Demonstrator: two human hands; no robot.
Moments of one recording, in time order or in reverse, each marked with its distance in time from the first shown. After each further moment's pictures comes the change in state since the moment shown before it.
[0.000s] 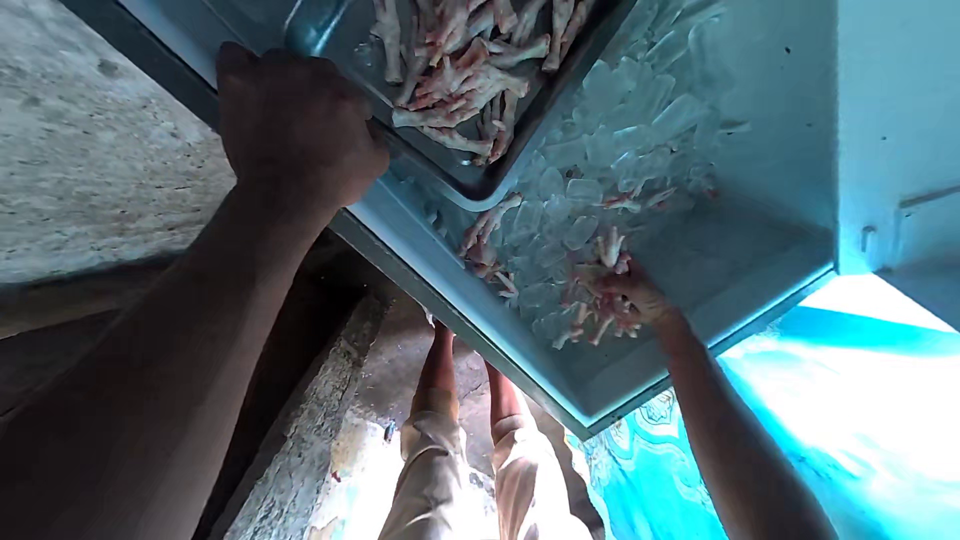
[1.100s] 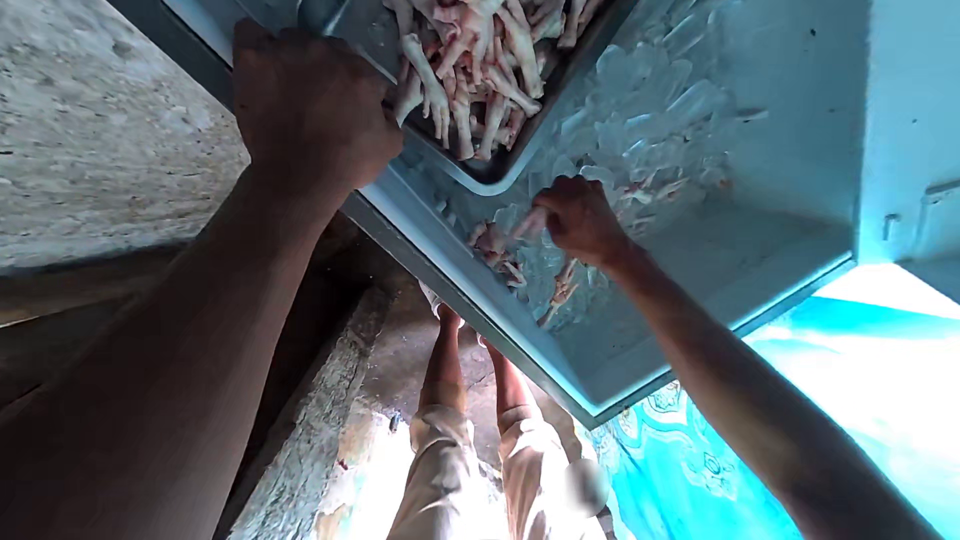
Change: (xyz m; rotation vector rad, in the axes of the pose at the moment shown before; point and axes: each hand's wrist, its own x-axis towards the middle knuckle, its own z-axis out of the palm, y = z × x) left_hand 0.003 0.000 0.002 -0.008 0.007 0.003; right_hand 0.047 -0.091 0.115 -1.379 -0.012 -0.642
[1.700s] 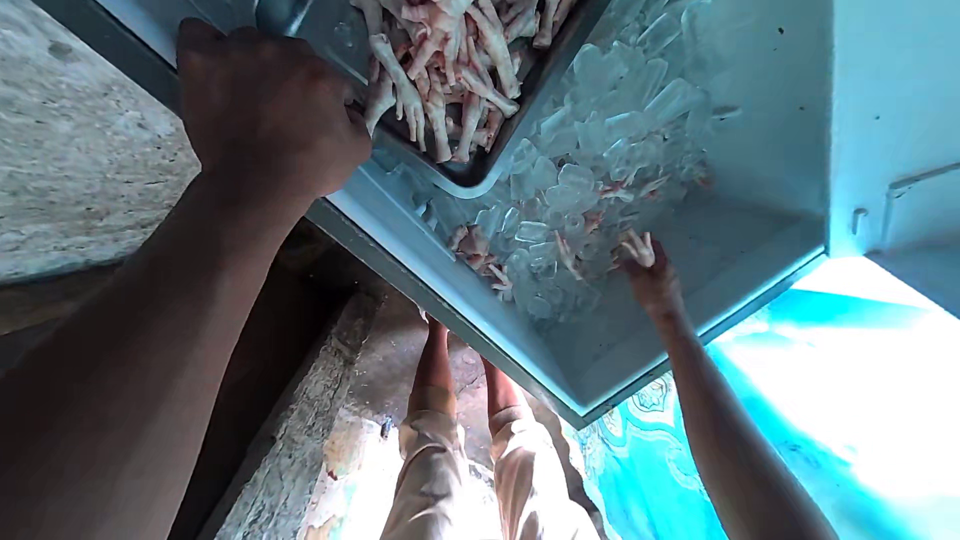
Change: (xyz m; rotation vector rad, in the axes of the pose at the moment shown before) left_hand -0.002 -0.001 0.003 0.013 0.059 0.014; right_hand -0.139 0.085 0.024 0.482 0.191 0.889
